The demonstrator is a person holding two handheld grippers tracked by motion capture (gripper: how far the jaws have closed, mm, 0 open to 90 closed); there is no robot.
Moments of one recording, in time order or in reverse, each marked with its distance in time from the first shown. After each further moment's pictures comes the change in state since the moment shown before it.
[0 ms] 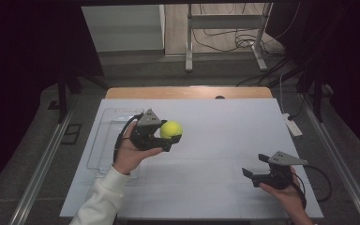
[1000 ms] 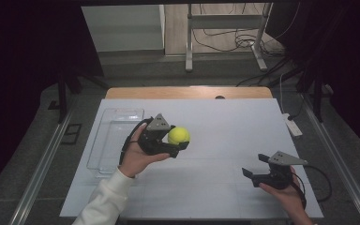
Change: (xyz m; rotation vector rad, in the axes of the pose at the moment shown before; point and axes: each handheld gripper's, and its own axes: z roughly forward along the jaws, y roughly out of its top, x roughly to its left) left arm -0.018 0.002 0.012 0.031 -0.058 0.034; right arm 0.000 0.000 0.000 0.000 0.001 0.000
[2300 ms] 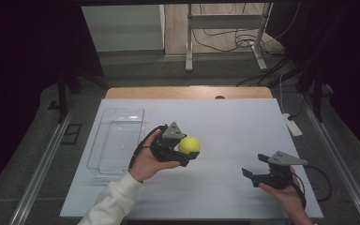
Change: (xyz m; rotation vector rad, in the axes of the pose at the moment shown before) left arm -0.023 -0.001 0.027 0.068 -0.066 0.052; right arm 0.000 0.000 0.000 0.001 0.003 -0.003
